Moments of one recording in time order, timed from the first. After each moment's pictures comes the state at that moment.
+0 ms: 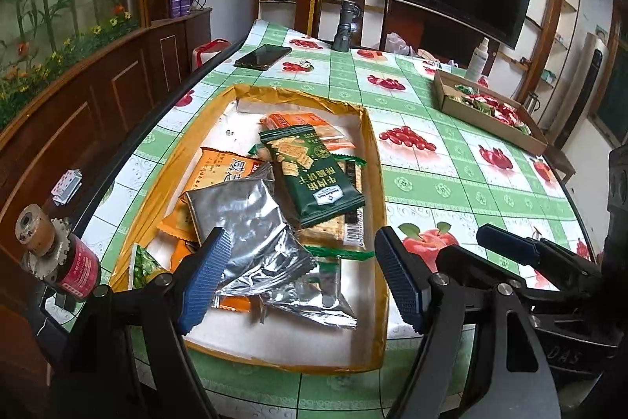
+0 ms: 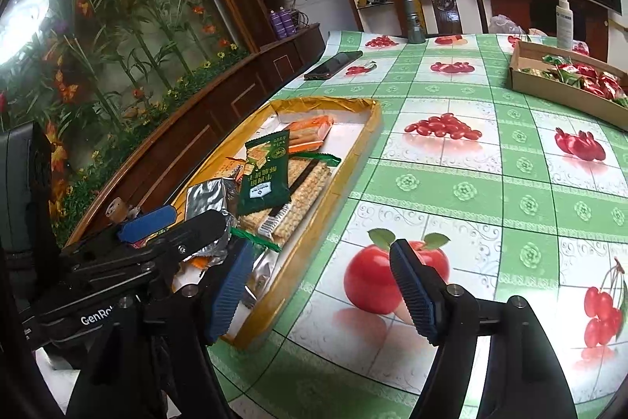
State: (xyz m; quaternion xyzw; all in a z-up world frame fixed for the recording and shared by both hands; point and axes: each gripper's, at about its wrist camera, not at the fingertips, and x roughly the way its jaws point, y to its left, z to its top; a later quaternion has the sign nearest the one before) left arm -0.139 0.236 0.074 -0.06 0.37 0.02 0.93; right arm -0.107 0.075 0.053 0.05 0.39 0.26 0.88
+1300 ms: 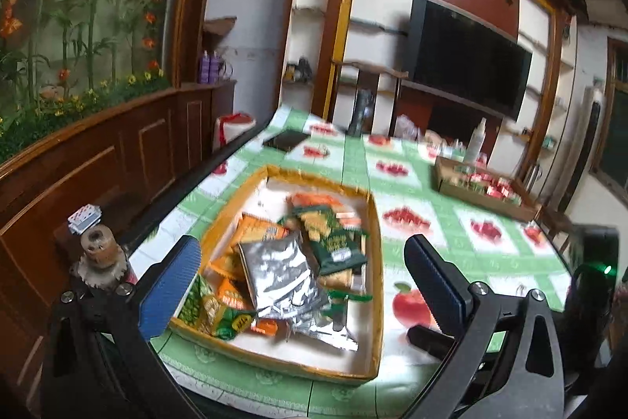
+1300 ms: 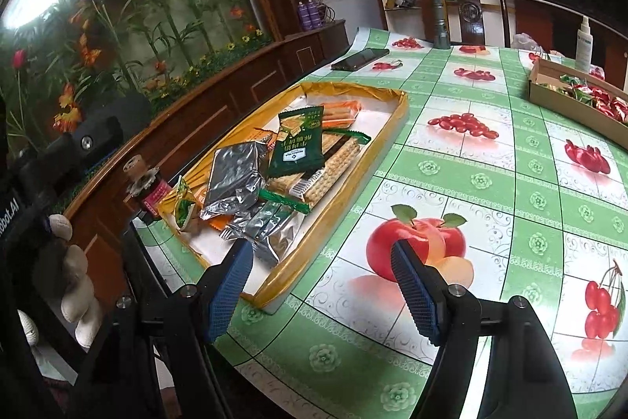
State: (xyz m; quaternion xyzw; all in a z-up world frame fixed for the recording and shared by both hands) left arm -0.199 0.251 0.113 -0.08 0.23 0.06 0.97; right arm -0.134 0.087 0.048 0.01 0.38 0.29 0.88
